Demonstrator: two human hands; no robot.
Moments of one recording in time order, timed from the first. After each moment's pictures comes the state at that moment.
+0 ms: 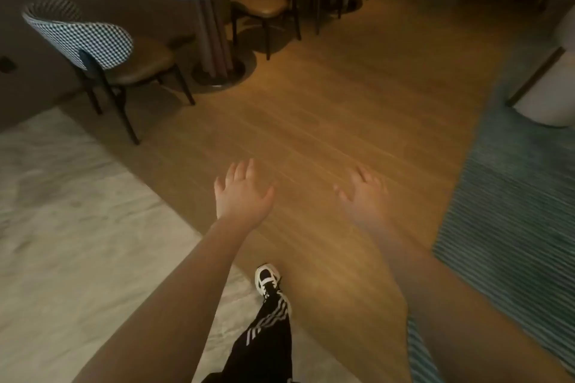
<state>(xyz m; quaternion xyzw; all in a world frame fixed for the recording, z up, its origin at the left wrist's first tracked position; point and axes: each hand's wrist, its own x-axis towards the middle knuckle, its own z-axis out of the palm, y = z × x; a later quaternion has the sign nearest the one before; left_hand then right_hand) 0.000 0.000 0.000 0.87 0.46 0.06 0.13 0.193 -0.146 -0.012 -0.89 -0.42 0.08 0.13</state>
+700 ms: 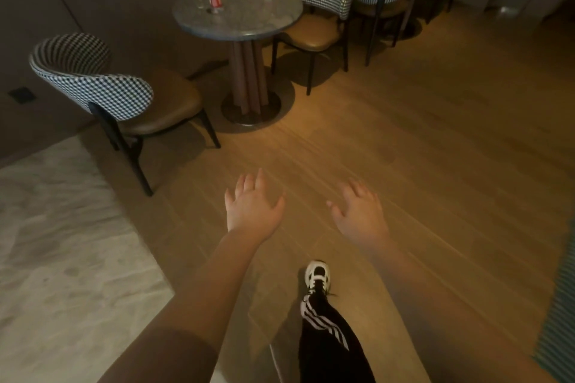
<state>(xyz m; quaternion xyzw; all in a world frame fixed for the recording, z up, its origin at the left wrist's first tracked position) 0.226 0.460 0.005 0.84 0.52 0.06 0.15 0.412 0.350 -0.007 -0.85 -0.49 0.13 0.13</state>
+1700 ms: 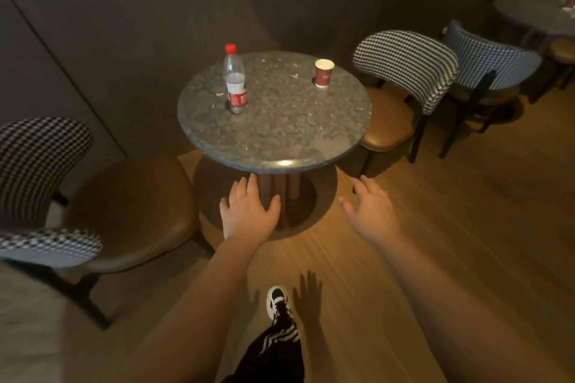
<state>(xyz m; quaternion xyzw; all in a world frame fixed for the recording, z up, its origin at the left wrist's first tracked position) 0.552 1.186 -0.006 0.74 0.63 0.16 0.17 0.791 1.136 -0.019 -0.80 -0.57 0.11 0.15</state>
